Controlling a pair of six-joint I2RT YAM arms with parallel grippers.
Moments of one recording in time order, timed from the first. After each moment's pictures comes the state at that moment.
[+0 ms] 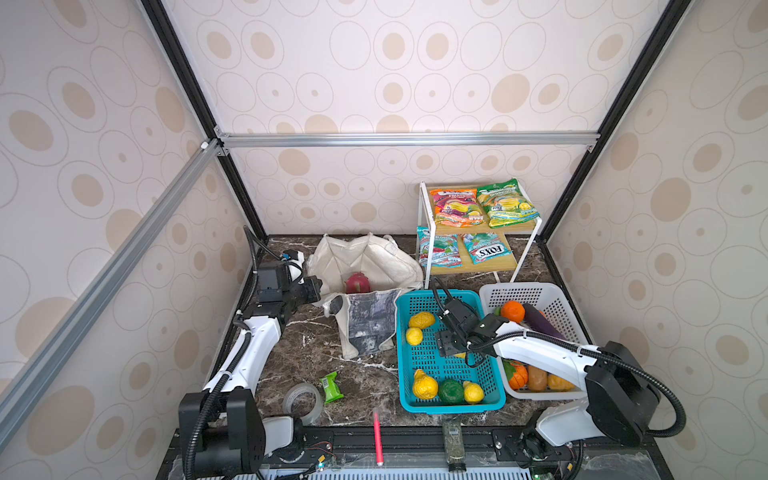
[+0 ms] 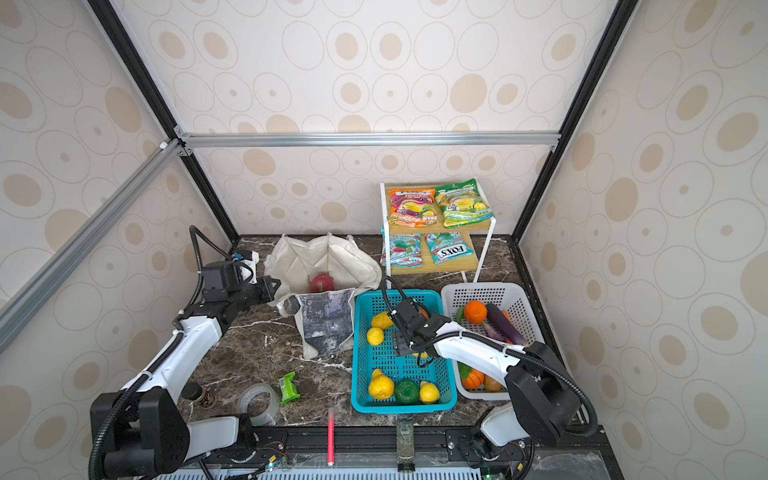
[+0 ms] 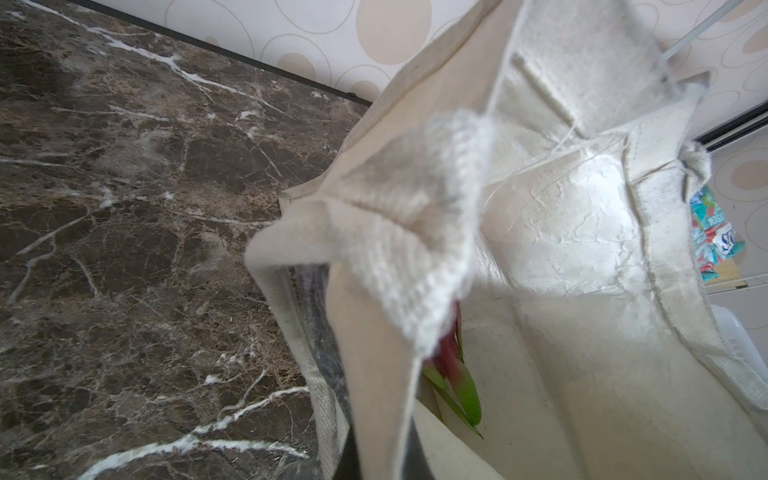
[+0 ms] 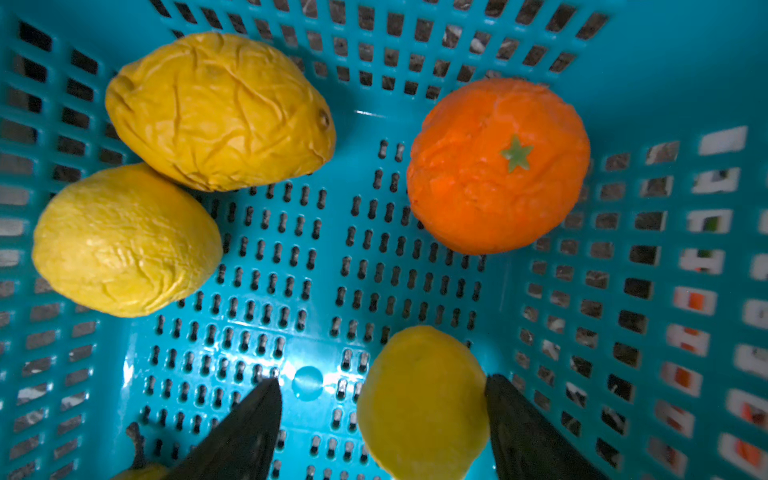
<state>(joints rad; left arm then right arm) 0.06 1.26 0.88 -0.24 0.40 -0.26 0.73 1.46 0.86 -0.59 0.24 0.47</state>
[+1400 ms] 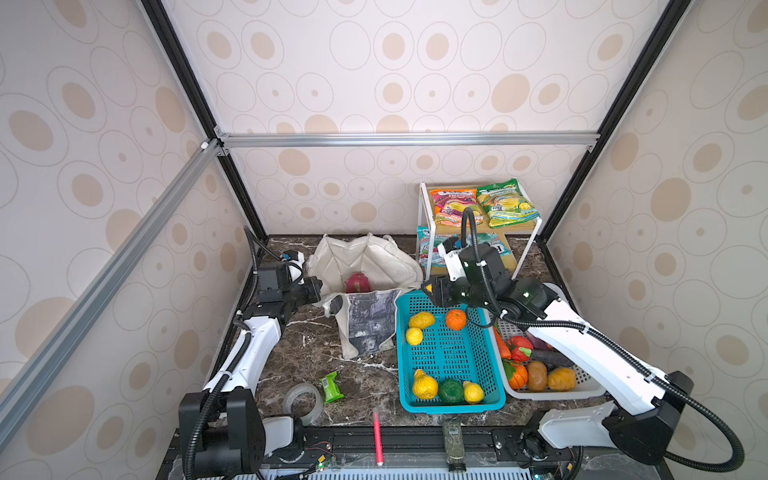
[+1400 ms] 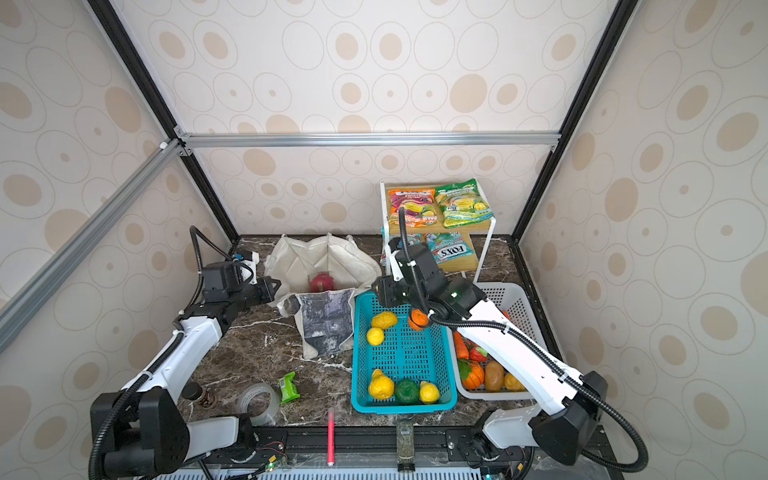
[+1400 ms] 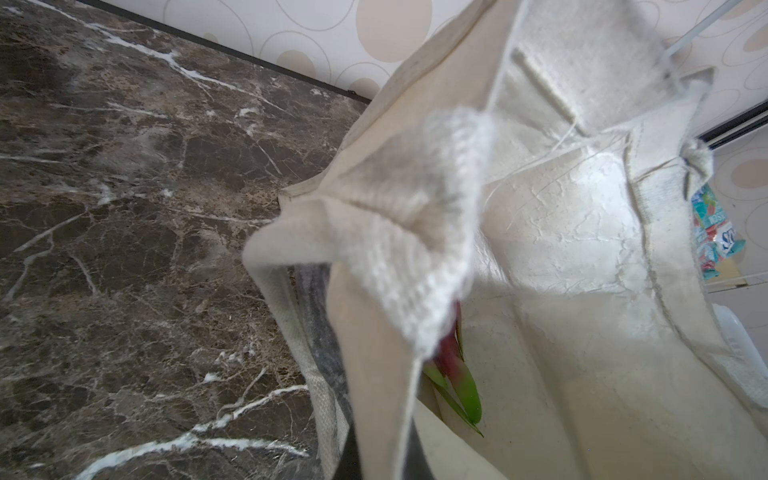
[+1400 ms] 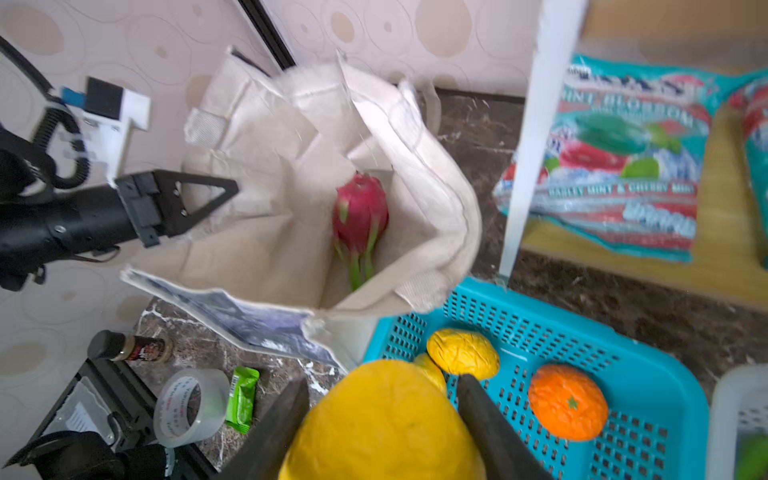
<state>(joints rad) 0.06 1.26 0.87 -0.24 0.40 -0.26 0.72 1.41 1.52 -0.70 -0.01 0.36</state>
